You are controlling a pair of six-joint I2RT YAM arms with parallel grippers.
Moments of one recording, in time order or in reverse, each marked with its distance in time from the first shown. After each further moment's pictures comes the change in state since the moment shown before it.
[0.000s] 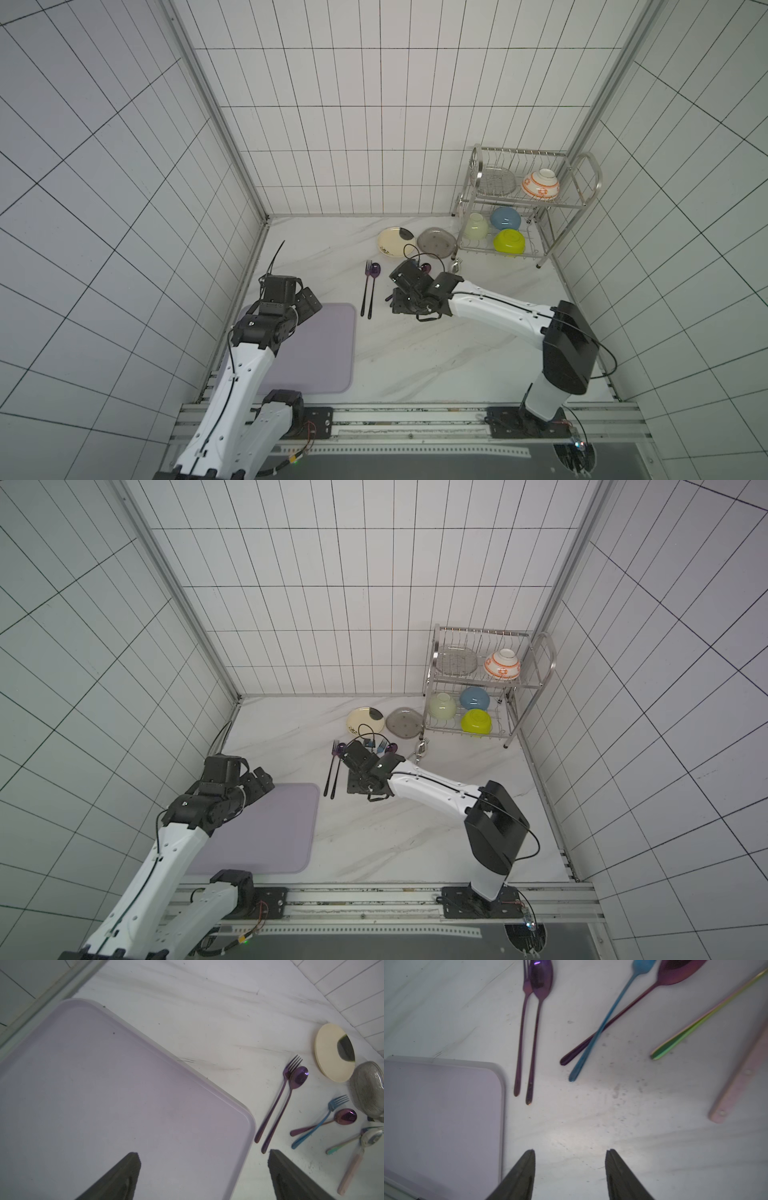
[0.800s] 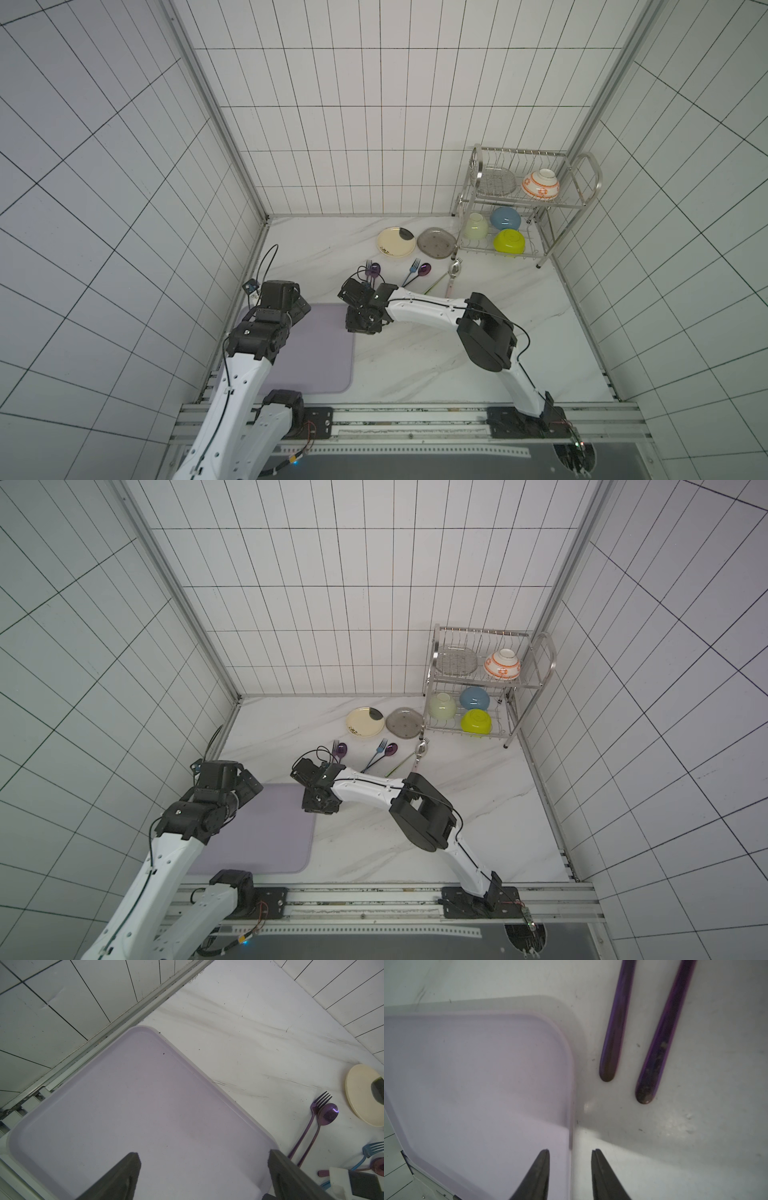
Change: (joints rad) left arm -0.006 -0.047 0.000 -0.046 -0.176 -0.062; right arm 0.126 0.456 0.385 -0.021 -0.205 0.195
